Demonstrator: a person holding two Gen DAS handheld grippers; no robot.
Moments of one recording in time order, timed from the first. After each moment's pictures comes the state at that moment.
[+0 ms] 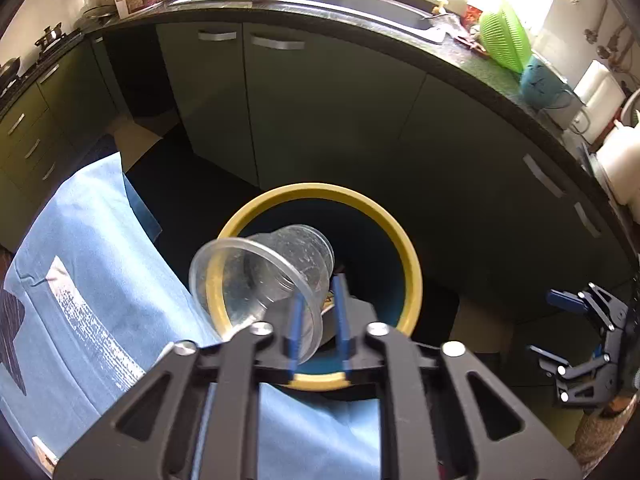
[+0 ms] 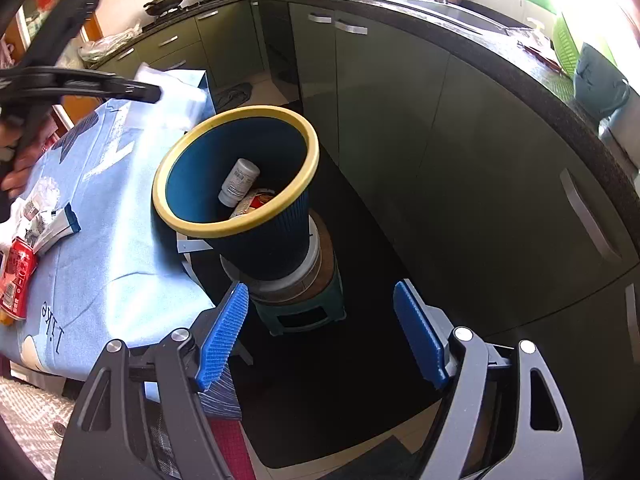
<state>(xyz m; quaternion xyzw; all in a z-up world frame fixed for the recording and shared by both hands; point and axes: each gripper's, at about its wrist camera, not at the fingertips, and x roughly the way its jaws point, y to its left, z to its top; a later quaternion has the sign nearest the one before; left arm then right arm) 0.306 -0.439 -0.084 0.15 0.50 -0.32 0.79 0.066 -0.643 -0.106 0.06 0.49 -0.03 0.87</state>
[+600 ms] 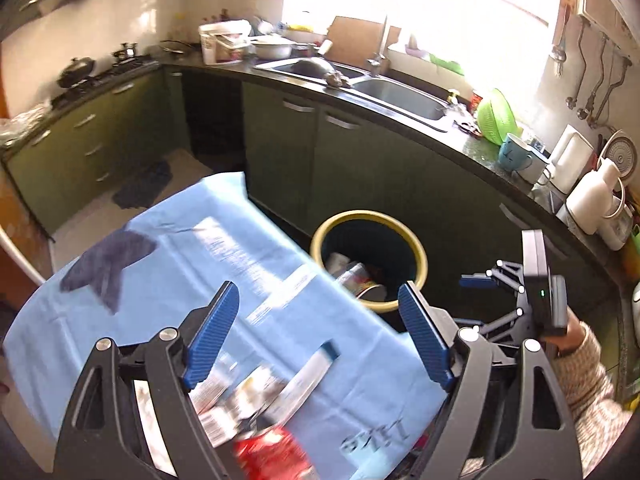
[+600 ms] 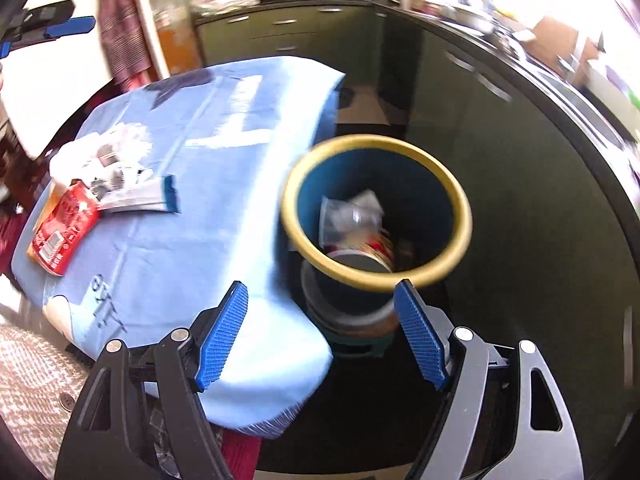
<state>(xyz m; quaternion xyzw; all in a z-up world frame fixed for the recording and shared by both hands) 0.189 -0.206 0.047 0.08 0.40 -0.28 0.87 0.113 -0.522 -0.083 -0.06 0.46 0.15 0.87</state>
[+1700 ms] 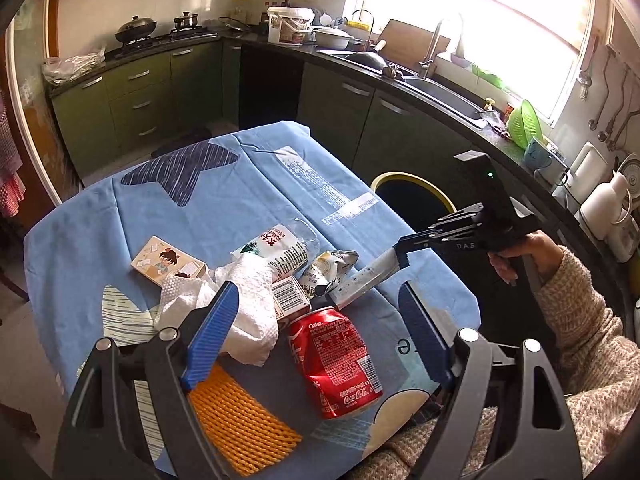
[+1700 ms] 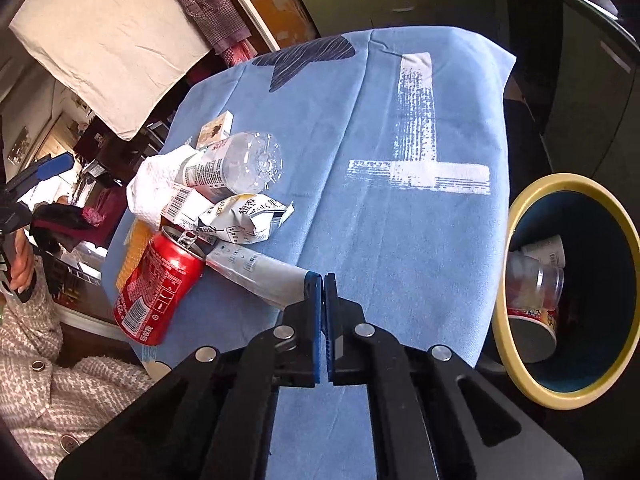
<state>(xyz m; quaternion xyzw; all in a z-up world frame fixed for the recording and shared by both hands) 0.116 -0.080 0.011 0.02 0.42 -0.23 0.88 0.200 -0.395 -0.093 0.02 0.52 0.34 0.78</state>
